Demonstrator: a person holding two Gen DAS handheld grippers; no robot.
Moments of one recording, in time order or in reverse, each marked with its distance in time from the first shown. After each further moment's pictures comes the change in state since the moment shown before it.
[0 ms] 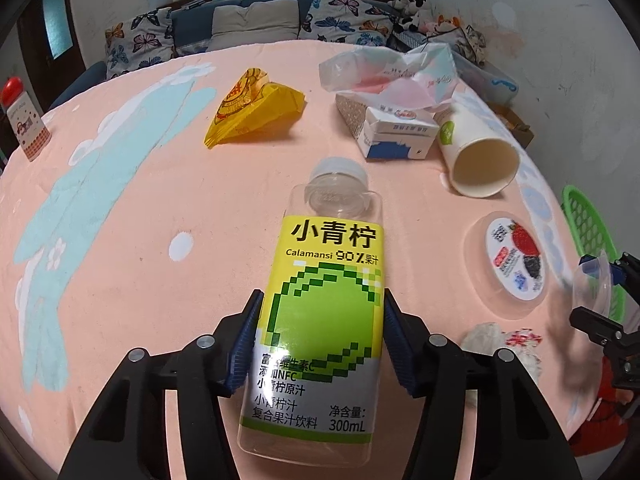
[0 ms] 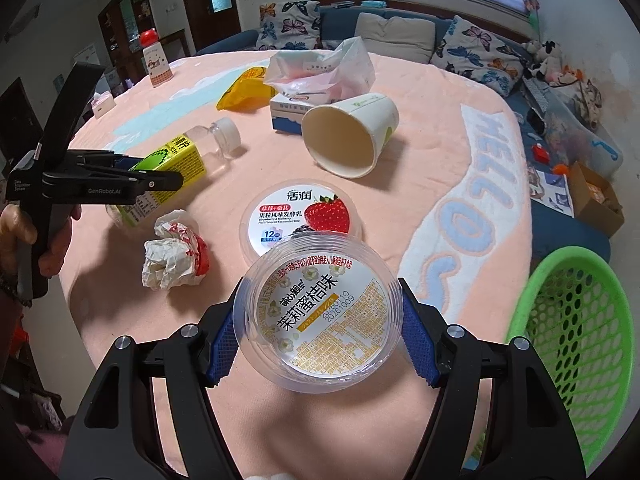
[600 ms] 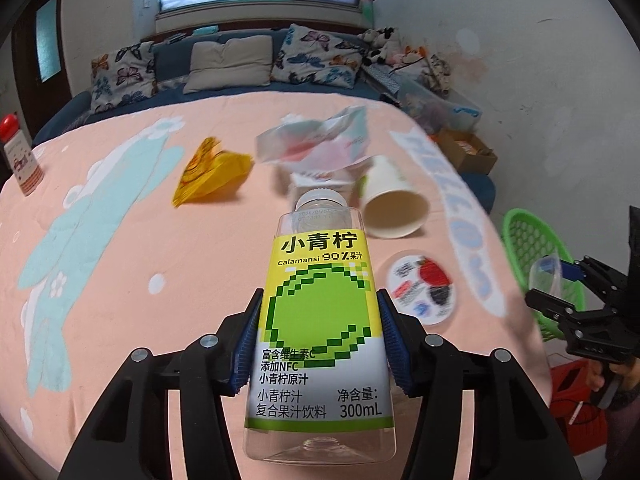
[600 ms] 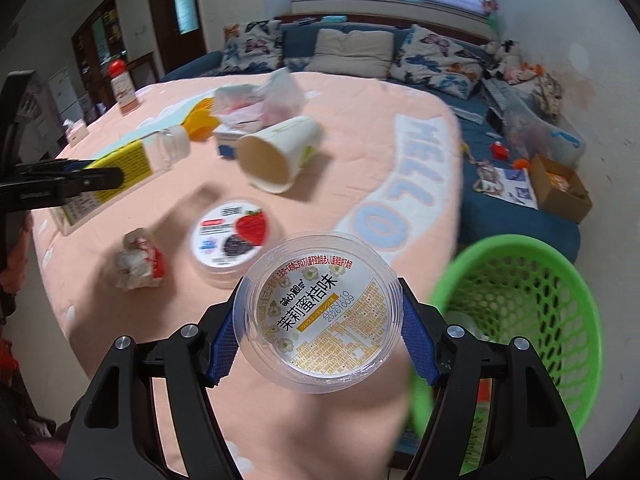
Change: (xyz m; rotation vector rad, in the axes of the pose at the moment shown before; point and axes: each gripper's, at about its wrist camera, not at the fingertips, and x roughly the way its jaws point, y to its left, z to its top) left arm -0.063 -0.051 0.012 0.042 -0.124 -0.086; right arm -0.042 -0.051 -0.011 0.088 -0.063 -0.114
